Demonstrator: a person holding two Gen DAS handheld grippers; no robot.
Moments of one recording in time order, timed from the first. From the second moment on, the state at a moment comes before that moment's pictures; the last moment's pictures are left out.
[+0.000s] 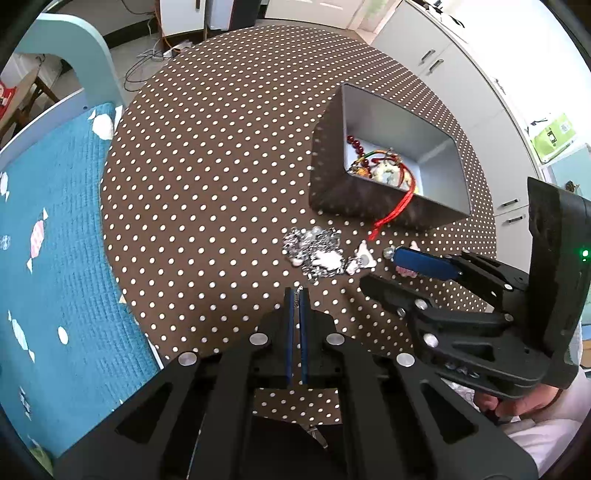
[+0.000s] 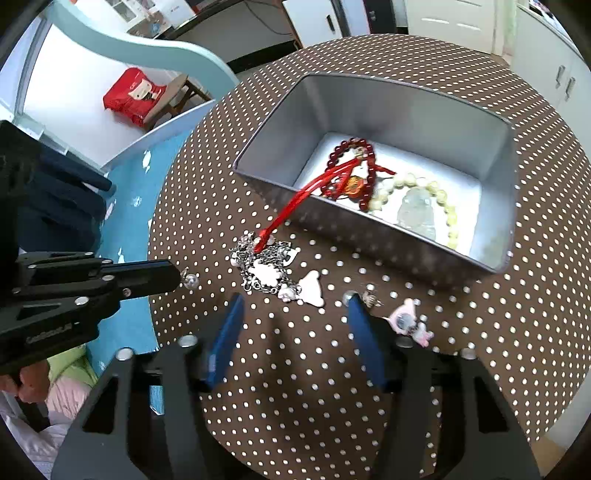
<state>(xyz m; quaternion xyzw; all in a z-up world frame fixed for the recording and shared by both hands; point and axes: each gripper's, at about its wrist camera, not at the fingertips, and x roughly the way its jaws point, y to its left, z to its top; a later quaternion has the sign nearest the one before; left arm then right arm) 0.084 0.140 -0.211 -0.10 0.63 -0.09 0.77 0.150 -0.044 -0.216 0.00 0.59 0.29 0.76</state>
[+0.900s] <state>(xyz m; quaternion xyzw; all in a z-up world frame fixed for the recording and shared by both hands) 0.092 0.153 -0.209 -0.10 0.62 -0.10 0.77 0.143 -0.051 -0.206 -0.01 0.56 0.28 0.78</state>
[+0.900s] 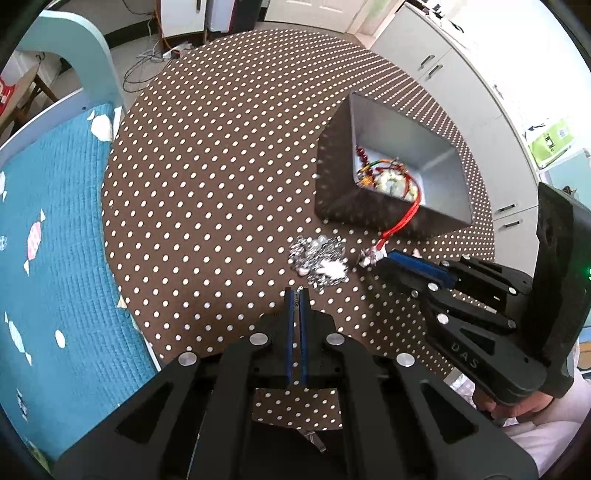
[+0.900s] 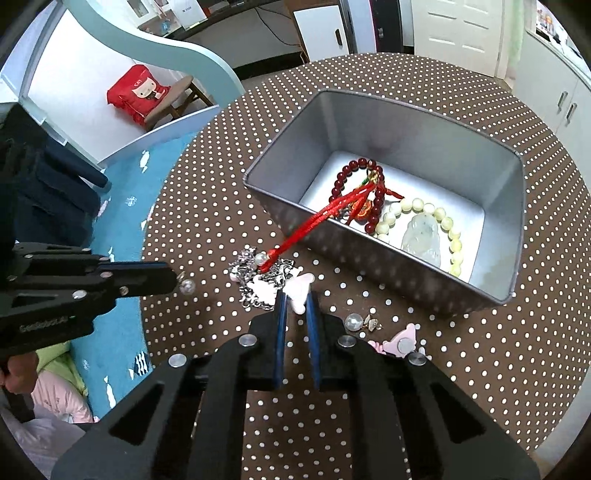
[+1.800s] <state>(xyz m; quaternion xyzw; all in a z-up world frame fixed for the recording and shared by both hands) 0.180 0.069 -0.166 -0.08 0.56 -0.19 0.80 0.166 -0.105 -0.160 0.03 0.51 0.23 0.83</state>
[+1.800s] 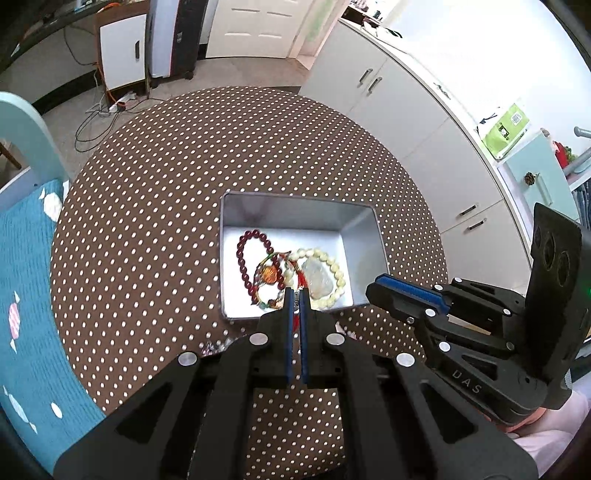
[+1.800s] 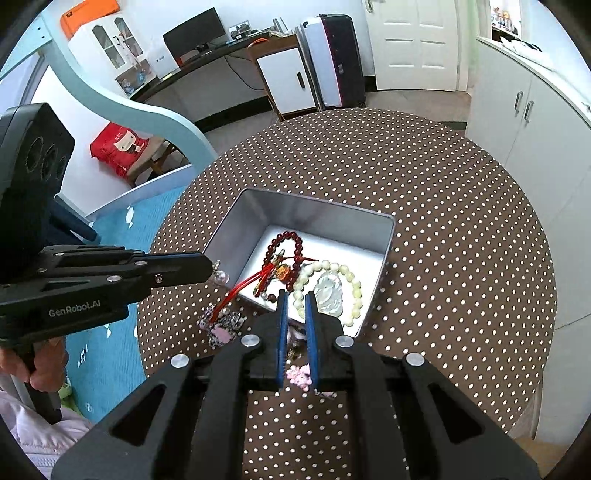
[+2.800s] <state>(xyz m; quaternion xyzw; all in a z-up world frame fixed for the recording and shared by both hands) 0.139 0.098 -0.188 -0.06 0.59 -0.14 0.80 0.151 -0.052 -0.219 -0.05 0.58 0.28 0.76</state>
